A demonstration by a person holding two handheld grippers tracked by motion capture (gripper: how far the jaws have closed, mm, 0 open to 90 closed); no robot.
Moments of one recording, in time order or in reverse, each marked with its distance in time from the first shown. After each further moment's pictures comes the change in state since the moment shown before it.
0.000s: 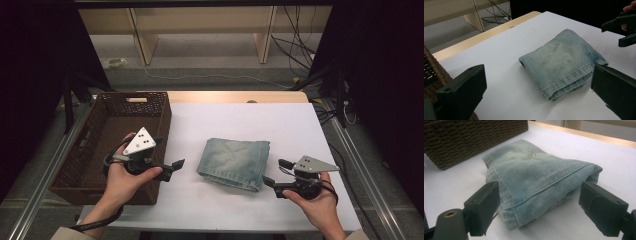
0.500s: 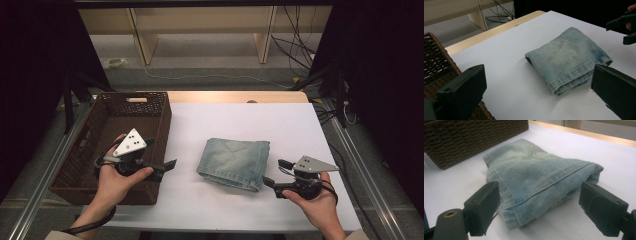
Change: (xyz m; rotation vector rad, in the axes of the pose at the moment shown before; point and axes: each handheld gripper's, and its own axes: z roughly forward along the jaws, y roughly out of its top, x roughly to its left) left arm 0.011 -0.009 -0.012 -0.002 0.017 -0.011; right arm 0.000 0.000 0.000 0.006 0.001 -0.001
